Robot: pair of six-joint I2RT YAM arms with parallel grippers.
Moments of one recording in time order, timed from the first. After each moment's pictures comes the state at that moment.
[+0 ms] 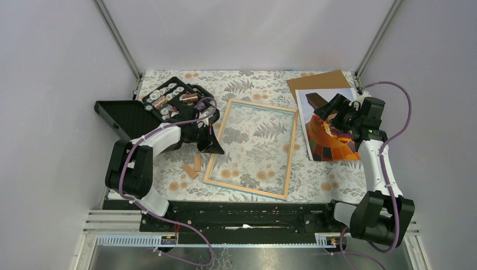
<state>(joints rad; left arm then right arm) -0.26 1.60 0.94 -0.47 0.76 -0.51 -0.23 1.18 0.88 -0.27 -0.52 0.45</state>
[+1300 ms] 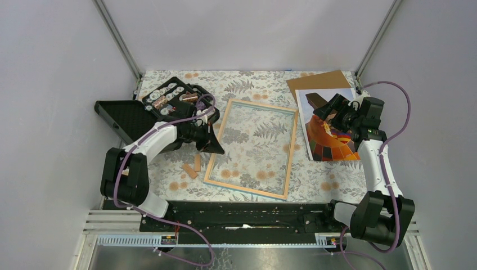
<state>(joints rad) -0.26 1.52 1.00 -0.63 0.86 -0.48 -0.22 1.18 0.88 -0.27 -0.52 0.45</state>
